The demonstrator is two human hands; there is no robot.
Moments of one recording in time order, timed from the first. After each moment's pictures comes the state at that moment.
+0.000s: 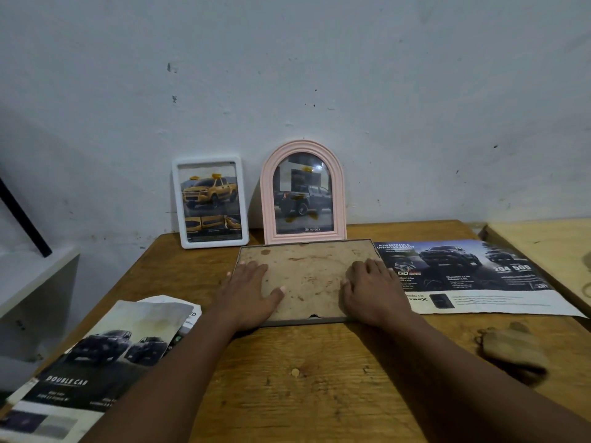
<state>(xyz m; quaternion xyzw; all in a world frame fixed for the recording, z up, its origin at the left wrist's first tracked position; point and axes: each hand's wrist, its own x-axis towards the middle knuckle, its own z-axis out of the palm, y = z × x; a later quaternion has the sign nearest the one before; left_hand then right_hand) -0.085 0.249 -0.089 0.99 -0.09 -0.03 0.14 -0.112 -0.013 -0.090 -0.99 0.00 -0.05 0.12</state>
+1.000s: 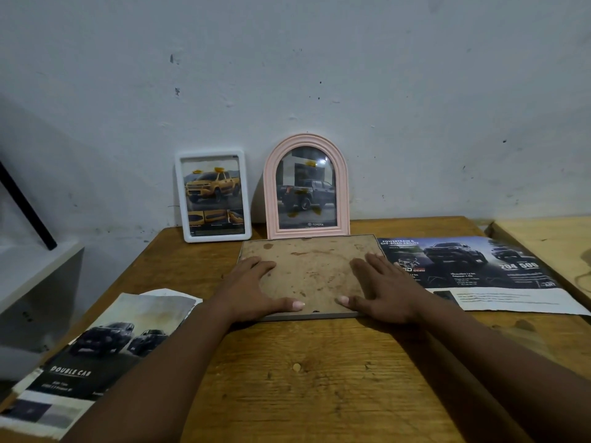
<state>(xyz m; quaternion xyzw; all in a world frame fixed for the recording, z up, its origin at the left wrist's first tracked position) -0.089 0.252 -0.075 0.97 -0.10 -0.07 0.19 -0.115 -0.049 -0.080 -0.99 -0.12 0.07 0.08</state>
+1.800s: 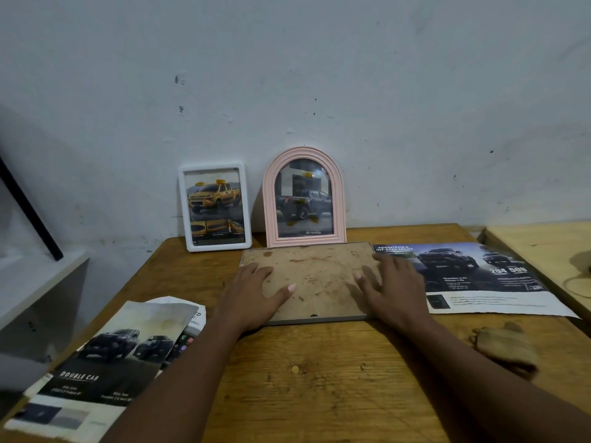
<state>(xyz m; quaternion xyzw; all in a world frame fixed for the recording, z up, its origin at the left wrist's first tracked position) -0.092 0.245 -0.089 0.98 -0.07 0.01 0.19 -0.127 -0.046 -0.092 -0.95 0.04 -0.17 0.25</state>
